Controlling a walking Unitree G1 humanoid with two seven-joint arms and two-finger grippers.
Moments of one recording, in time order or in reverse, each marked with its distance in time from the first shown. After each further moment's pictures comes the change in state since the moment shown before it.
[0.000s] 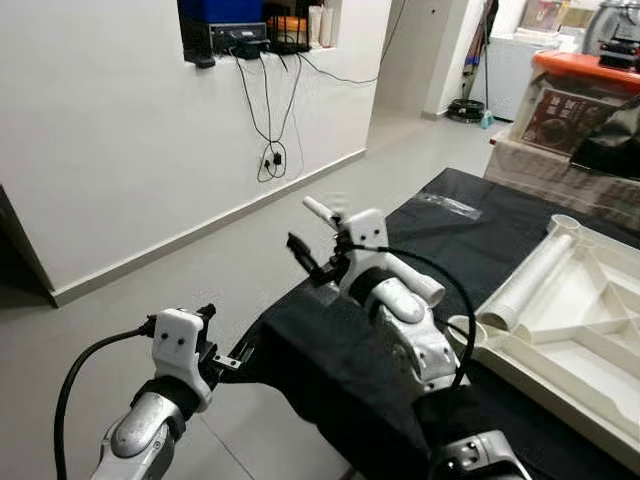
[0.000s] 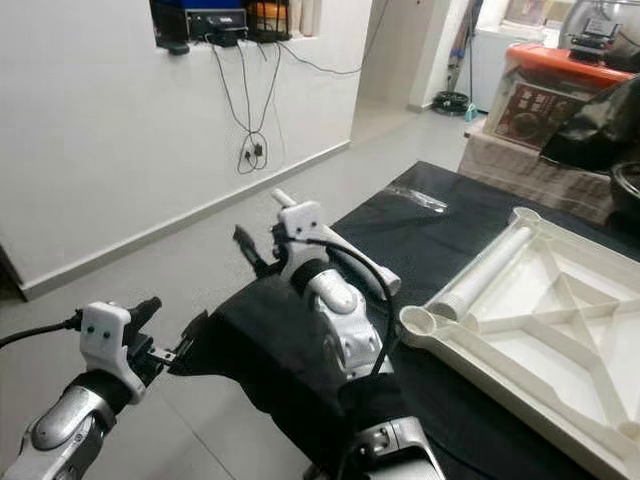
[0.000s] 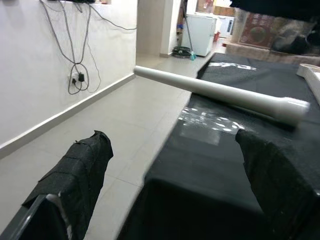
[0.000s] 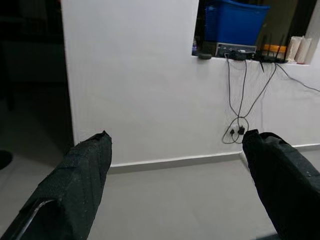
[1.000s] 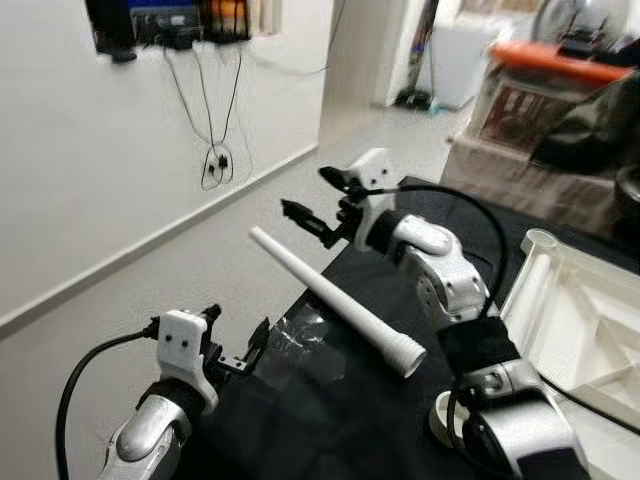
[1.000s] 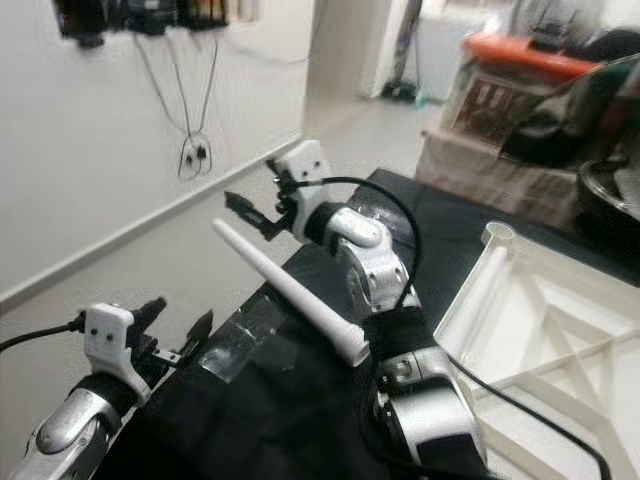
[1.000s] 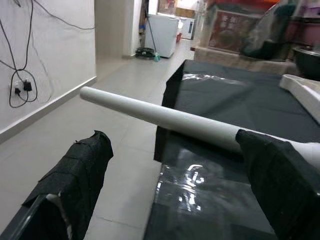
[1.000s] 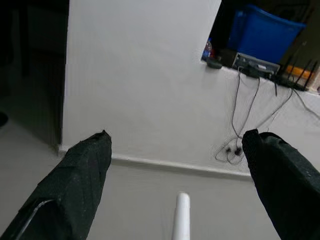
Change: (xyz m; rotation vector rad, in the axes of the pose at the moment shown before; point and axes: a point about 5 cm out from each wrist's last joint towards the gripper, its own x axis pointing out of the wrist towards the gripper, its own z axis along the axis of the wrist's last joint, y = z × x) left arm -0.001 -0.015 0.000 -0.036 -0.011 -0.103; right arm 0.030 -0.024 0.062 -0.203 0.056 0.314
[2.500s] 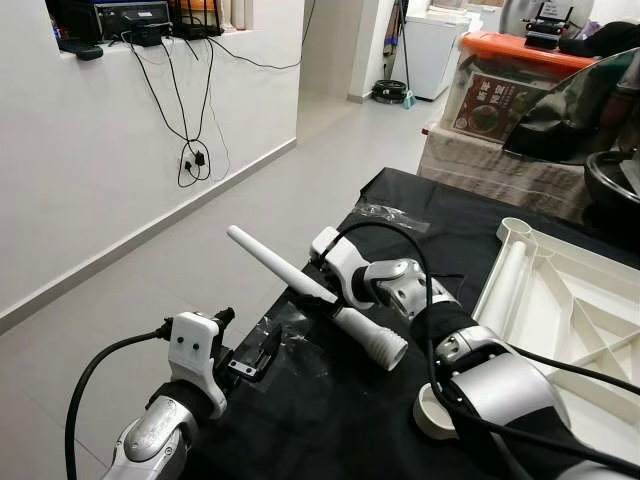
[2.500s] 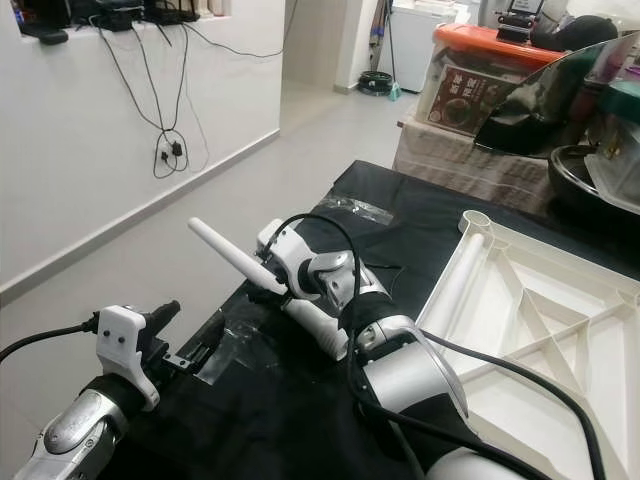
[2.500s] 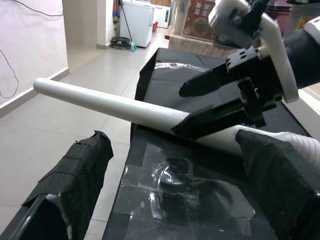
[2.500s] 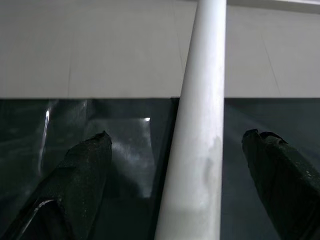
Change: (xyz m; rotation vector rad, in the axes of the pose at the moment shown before) left arm 0.002 -0.006 -0.002 -0.005 0.014 -0.040; right arm 0.002 0.023 -0.108 0.057 0.650 0.118
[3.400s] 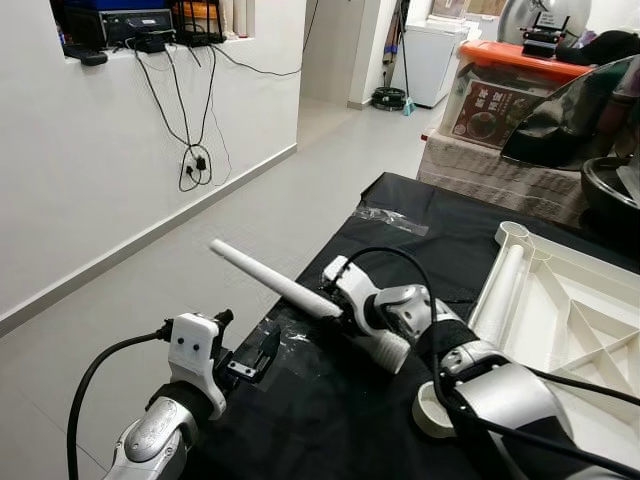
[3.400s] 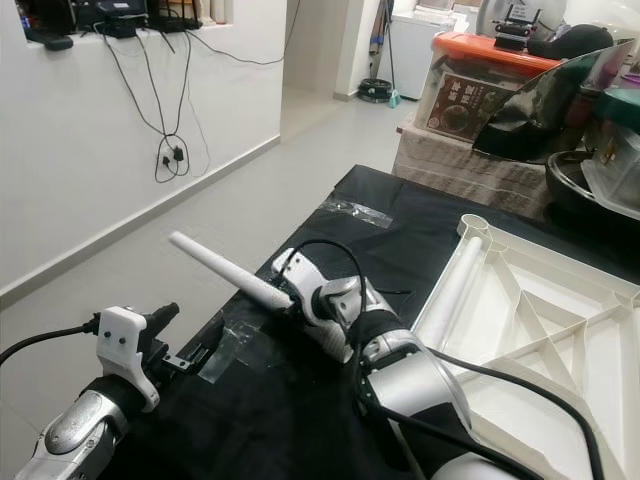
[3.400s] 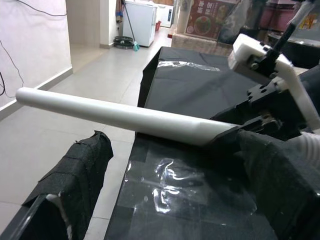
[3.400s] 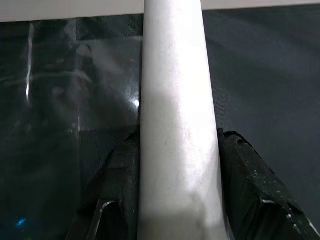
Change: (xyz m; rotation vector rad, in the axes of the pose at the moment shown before) left arm 0.000 0.002 -0.005 0.010 0.023 0.016; right arm -0.002 0.002 -0.047 0.097 0.152 0.047
